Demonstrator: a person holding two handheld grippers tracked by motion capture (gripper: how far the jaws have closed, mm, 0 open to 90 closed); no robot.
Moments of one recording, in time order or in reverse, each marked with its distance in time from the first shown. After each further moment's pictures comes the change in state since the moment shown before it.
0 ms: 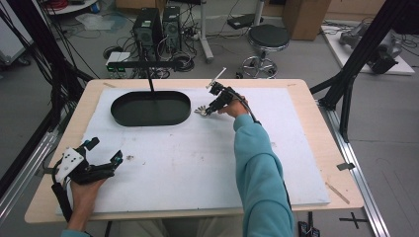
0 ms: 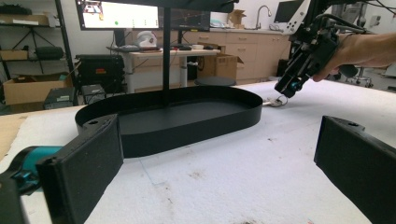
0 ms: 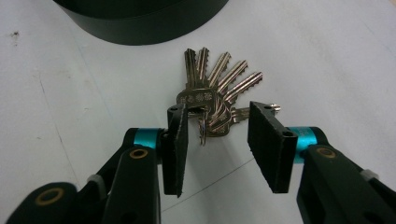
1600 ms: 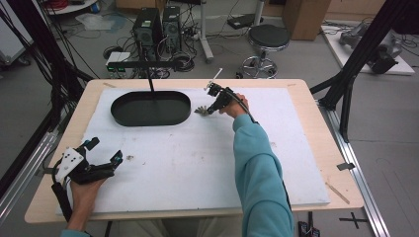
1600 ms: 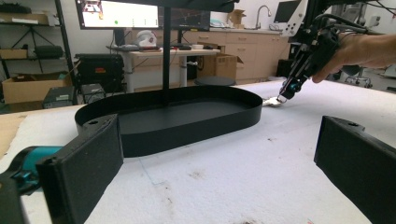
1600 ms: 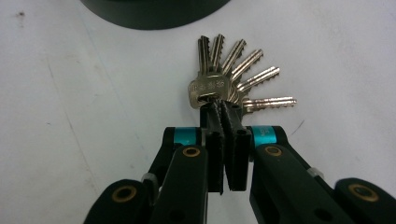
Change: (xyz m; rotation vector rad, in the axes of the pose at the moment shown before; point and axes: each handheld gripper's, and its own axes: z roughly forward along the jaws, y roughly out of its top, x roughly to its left) left arm 0.001 0.000 0.000 0.002 -0.002 -0.005; right arm 0.006 0.005 0.000 0.061 0.017 -0.025
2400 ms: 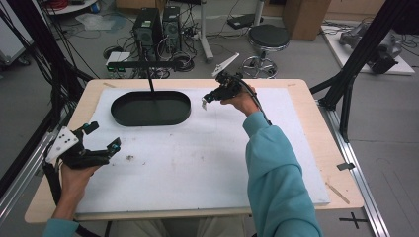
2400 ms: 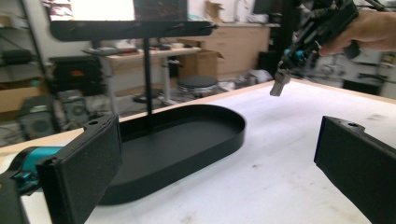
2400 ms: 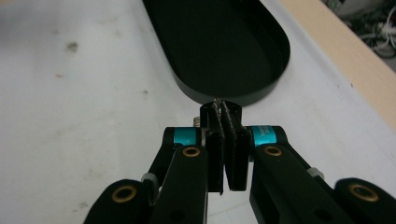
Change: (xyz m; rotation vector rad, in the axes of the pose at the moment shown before) left arm 0.006 0.069 0.021 0.049 -0.146 0.040; right arm 0.039 0.005 -0.090 -0.300 0.072 -0.099
